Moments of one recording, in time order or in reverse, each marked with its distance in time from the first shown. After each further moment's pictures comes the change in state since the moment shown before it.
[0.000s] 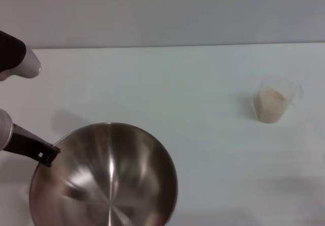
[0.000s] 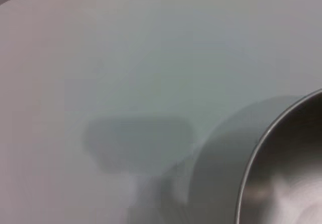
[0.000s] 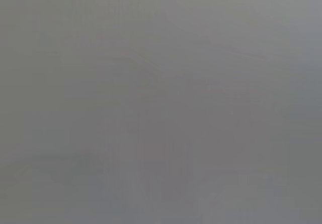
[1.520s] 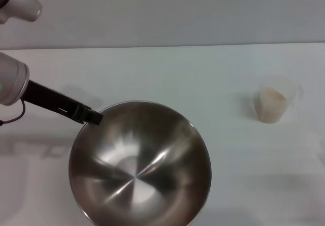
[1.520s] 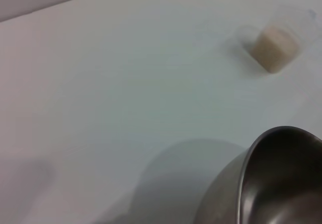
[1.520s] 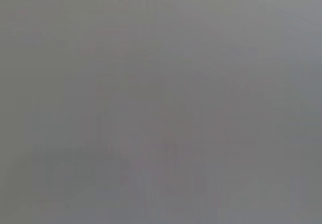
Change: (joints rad) left arm -0.342 0.020 -0.465 0.477 -0.309 -0.083 0.293; right arm 0.018 -0.001 -0.025 0.000 0.001 0.014 0.000
